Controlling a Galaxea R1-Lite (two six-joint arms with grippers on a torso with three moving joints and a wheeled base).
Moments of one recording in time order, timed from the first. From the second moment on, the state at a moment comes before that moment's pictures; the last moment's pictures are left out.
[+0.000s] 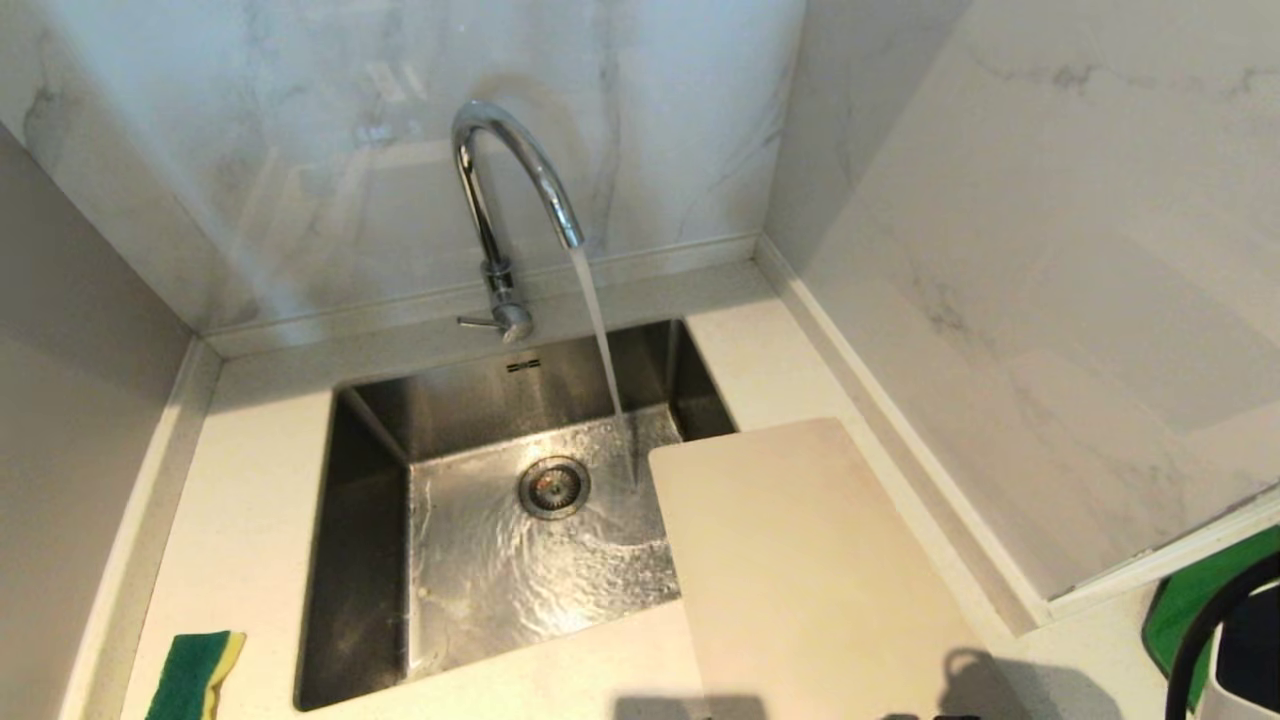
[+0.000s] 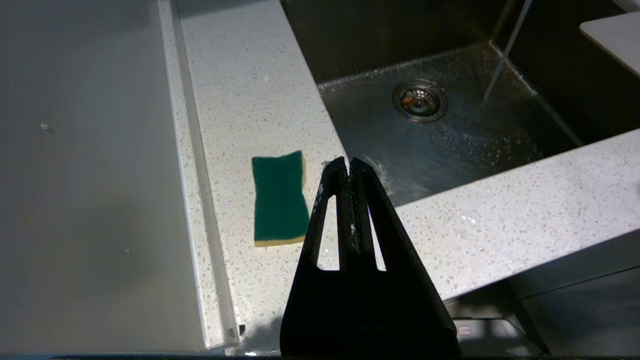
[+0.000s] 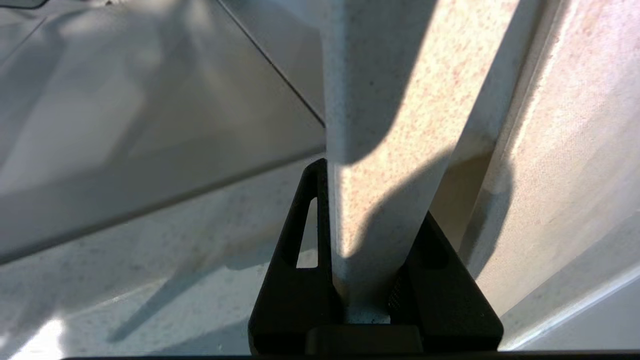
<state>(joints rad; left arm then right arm) 0.00 0.00 0.00 -0.01 0.00 0.00 0.73 1.88 0.00 -0.95 -0.42 -1.15</state>
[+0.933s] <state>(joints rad) 0.00 0.00 0.00 -0.01 0.00 0.00 0.72 1.96 -0.05 -0.90 -0.39 -1.15</state>
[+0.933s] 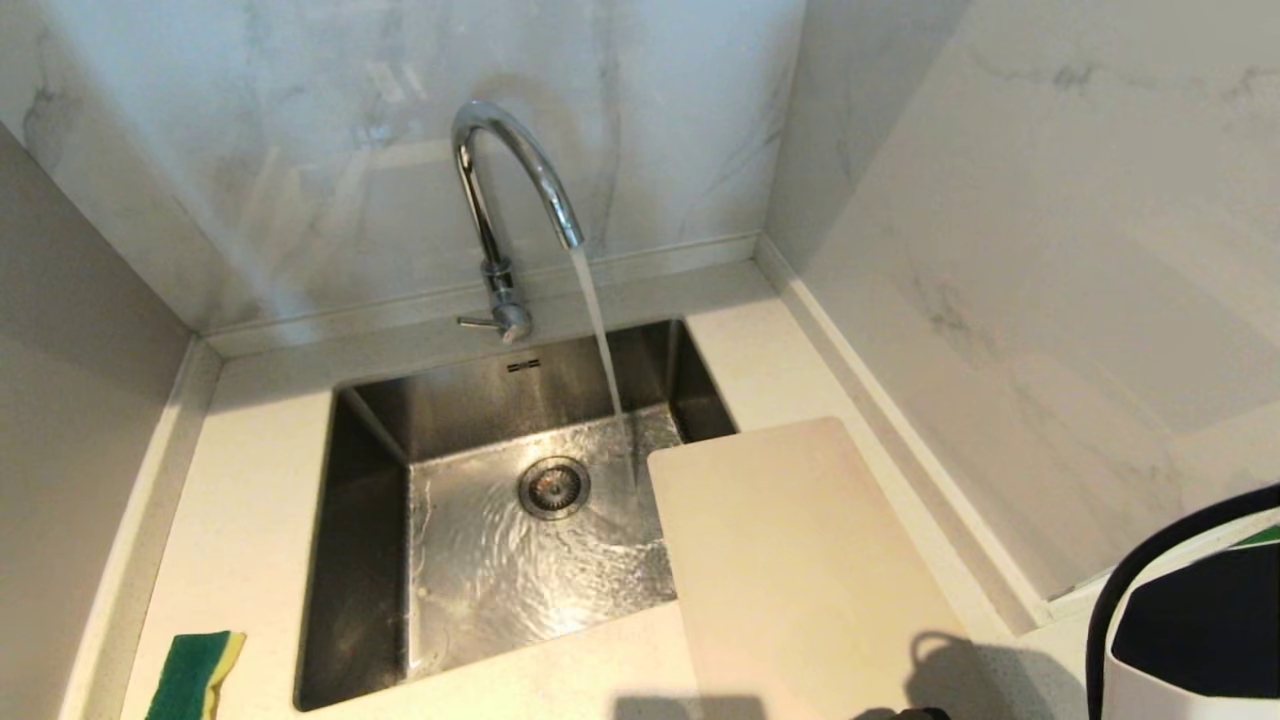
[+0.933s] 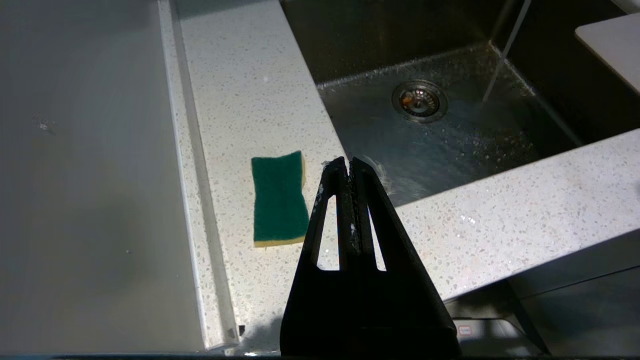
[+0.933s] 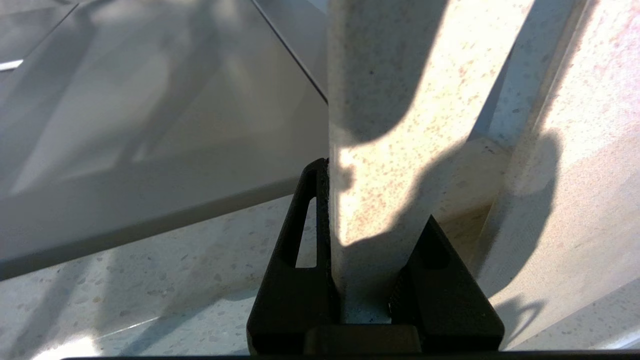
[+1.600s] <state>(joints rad) 0.00 0.00 0.00 0.00 0.00 0.00 0.70 2.01 -0.06 -0.90 -0.39 -1.16</state>
